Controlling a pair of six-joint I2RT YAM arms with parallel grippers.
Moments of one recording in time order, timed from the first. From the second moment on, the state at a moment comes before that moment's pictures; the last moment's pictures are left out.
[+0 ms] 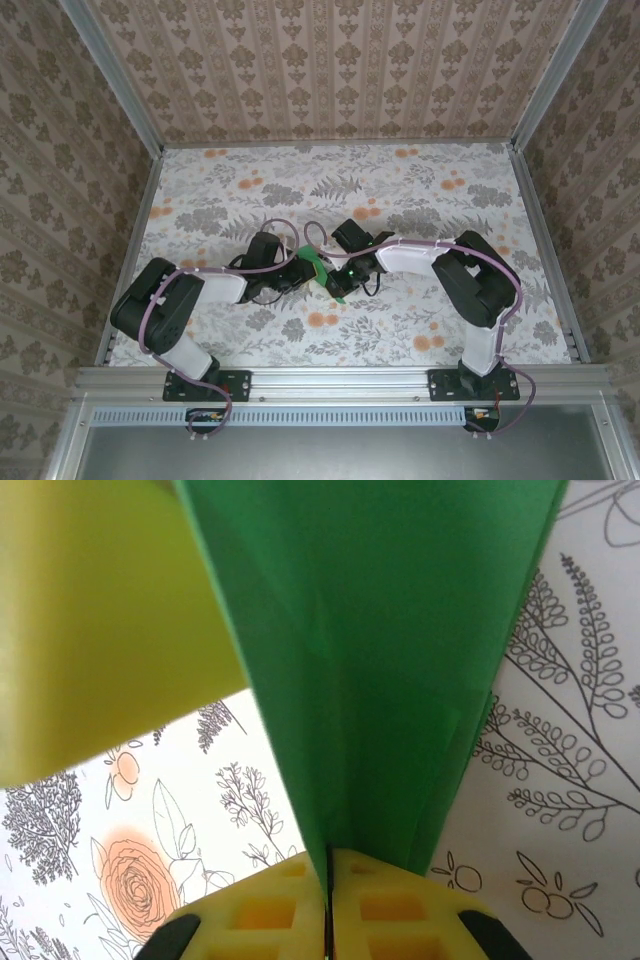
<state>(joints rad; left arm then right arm) -0.58 1.59 0.53 0.31 0.52 -0.98 0.70 1.87 1.08 -0.41 -0.41 0.13</state>
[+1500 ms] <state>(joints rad) -0.58 1.60 0.53 0.33 0.53 -0.98 0.79 1.81 1.03 -0.28 -0.16 0.05</state>
